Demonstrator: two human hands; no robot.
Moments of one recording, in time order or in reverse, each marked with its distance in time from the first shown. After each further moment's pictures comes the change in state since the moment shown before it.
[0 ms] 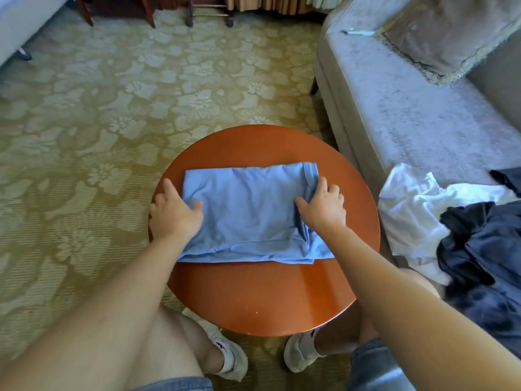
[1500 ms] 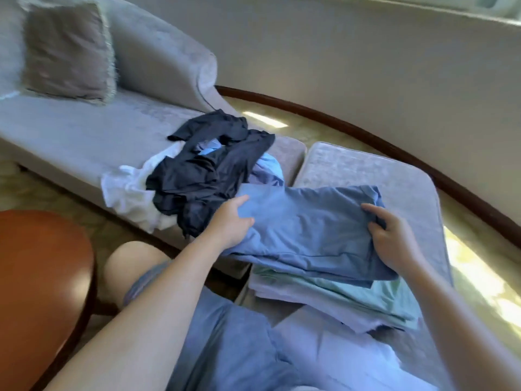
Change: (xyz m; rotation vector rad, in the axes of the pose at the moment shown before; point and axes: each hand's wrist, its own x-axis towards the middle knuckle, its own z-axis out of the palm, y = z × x) left_hand -0.484 0.267 0.129 -0.056 -1.006 1.188; right_hand -0.486 0.444 -0.168 0.428 0.721 0.791
